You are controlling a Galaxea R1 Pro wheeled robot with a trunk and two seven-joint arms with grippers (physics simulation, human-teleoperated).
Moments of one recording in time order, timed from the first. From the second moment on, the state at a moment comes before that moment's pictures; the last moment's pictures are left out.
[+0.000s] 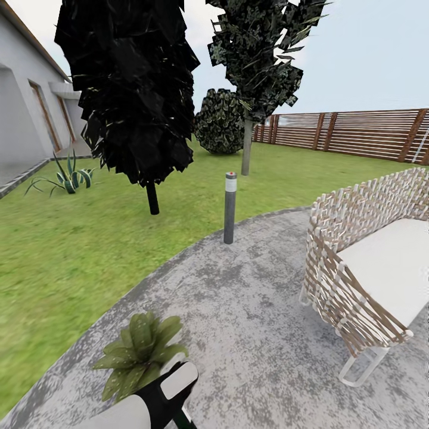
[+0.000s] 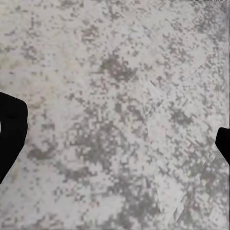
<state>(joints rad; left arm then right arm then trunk) -0.63 -0.16 -0.90 -0.42 1.68 -0.14 0.88 0.27 -0.36 0.04 -0.53 0.09 -0.56 0.16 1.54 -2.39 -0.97</state>
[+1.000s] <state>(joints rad) -0.63 -0.17 -0.91 -0.42 1.69 -0.42 0.87 0.27 -0.36 0.04 -0.53 0.09 -0.56 0.16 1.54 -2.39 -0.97</state>
